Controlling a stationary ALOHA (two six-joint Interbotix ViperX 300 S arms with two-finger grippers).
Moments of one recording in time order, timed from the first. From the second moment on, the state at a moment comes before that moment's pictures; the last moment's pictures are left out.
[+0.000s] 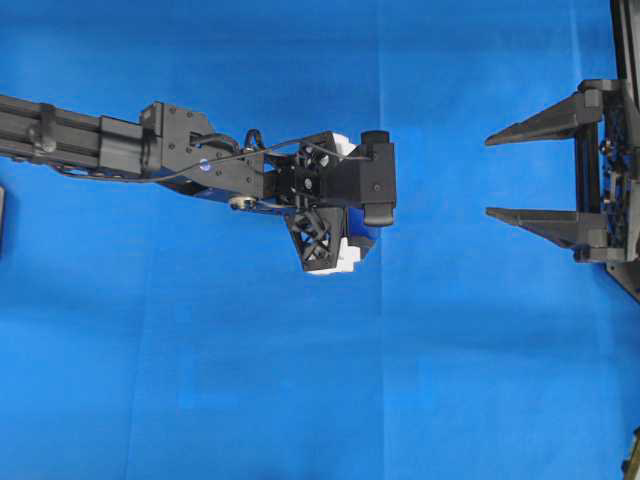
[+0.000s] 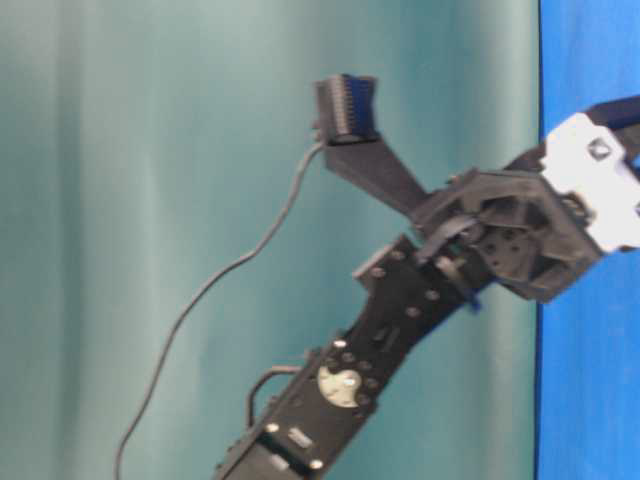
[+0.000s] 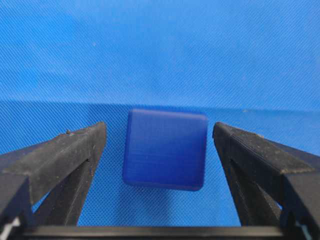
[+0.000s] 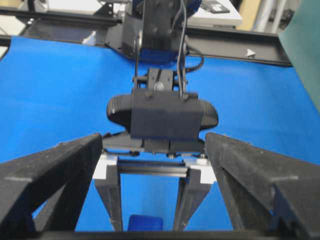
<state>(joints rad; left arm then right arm) 0.04 0.40 0.25 0.01 0.15 0.00 -0.01 -0.88 1.15 0.02 -0.24 0.04</state>
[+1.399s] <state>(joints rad) 0.04 0.45 0.25 0.01 0.13 0.02 -0.01 -0.86 1.15 0.02 -0.24 0.04</state>
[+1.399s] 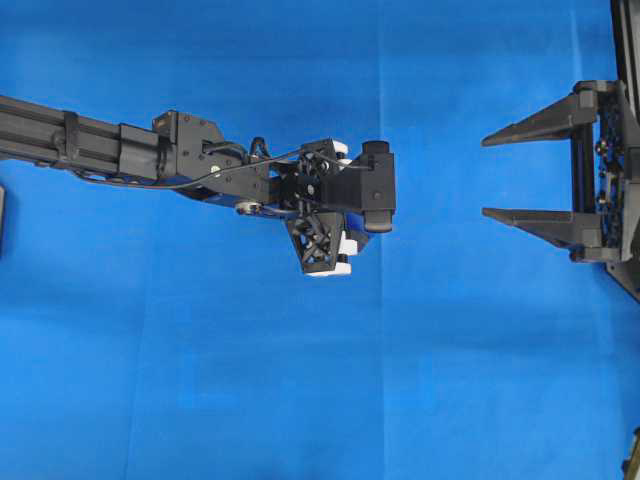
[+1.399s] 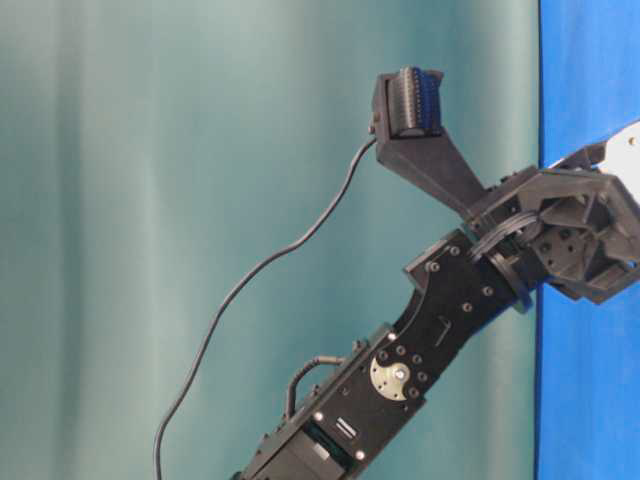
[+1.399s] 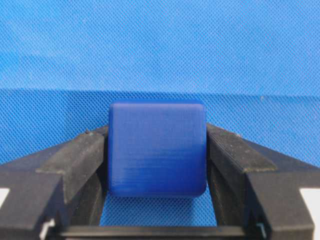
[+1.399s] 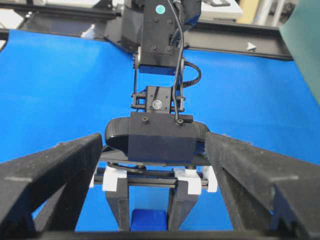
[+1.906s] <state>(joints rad) 0.04 0.33 0.23 0.02 0.27 0.02 -0.01 -0.85 1.15 0.02 -0.24 0.04</state>
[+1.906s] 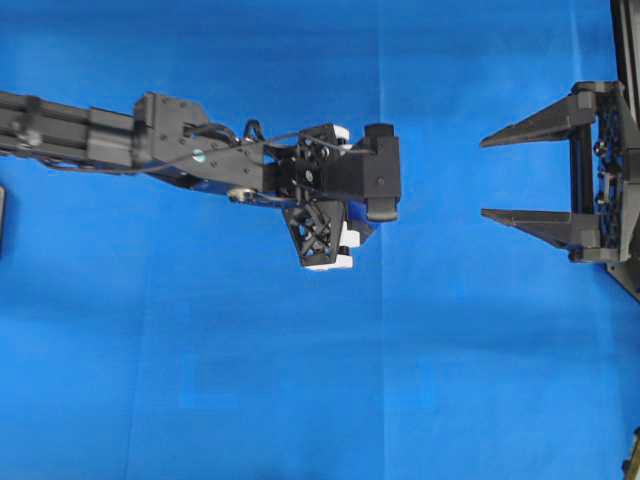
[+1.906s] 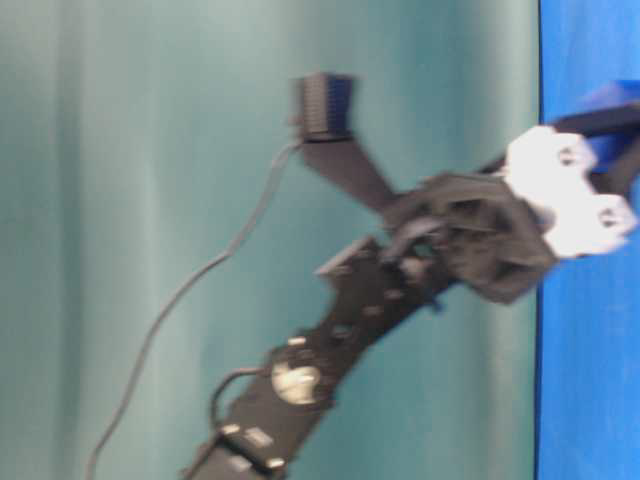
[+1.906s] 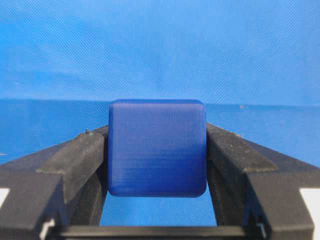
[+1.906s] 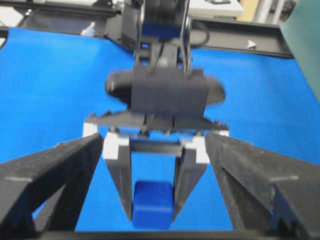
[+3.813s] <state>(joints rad) 0.03 0.05 0.20 0.02 0.43 0.01 -0.01 -0.85 1.15 0.02 -0.24 0.04</state>
